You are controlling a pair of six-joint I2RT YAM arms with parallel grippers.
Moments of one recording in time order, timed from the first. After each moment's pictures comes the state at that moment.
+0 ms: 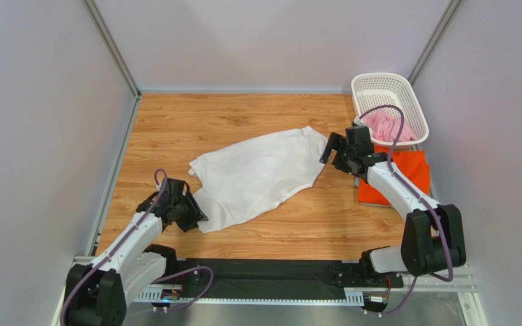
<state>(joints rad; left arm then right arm) -0.21 0.91 0.39 -0.60 0.12 -0.83 0.21 1.37 0.90 -0.36 0.06 0.55</state>
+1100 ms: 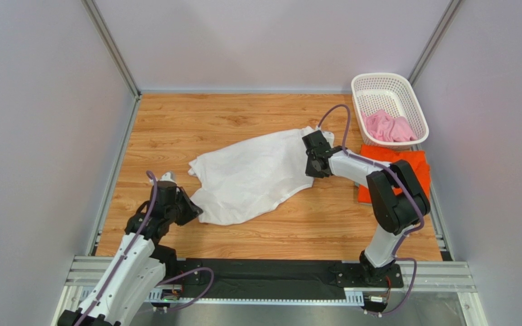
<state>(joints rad) -0.23 0.62 0.39 -0.61 0.09 -0.75 0.45 1.75 1.04 -0.36 0.26 0.57</state>
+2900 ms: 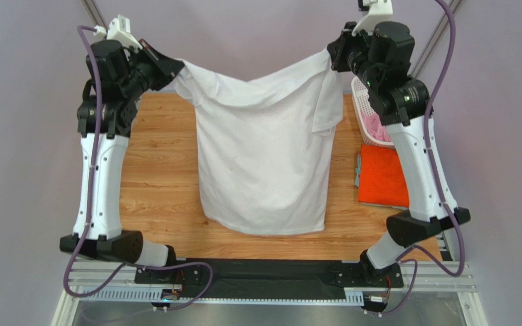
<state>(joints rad) -0.10 1.36 1.89 -0.69 0.21 -0.65 0.38 1.55 2.15 -0.66 0.07 0.17</state>
